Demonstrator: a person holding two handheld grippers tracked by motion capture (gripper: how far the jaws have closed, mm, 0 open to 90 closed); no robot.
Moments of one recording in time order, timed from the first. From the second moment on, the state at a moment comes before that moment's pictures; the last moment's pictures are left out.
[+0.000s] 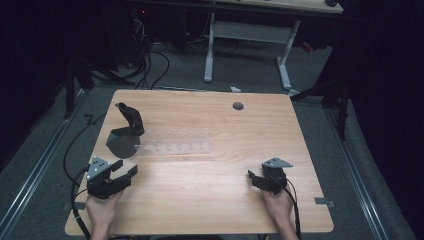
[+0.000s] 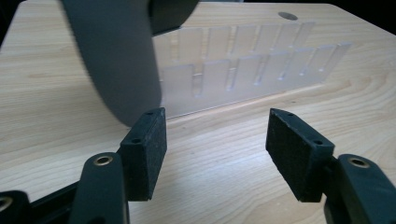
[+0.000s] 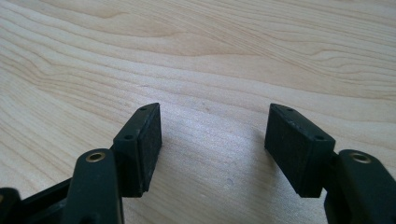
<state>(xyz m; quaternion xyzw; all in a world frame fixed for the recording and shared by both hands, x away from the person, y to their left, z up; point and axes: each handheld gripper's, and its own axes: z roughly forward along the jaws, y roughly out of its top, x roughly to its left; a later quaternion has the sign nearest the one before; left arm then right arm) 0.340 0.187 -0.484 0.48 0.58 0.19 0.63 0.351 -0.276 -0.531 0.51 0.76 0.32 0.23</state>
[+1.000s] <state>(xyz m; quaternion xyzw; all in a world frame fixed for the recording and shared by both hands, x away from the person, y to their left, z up) 0.358 0.104 -0.512 0.56 0.55 0.11 0.61 0.351 -0.276 -0.531 0.51 0.76 0.32 0.23</state>
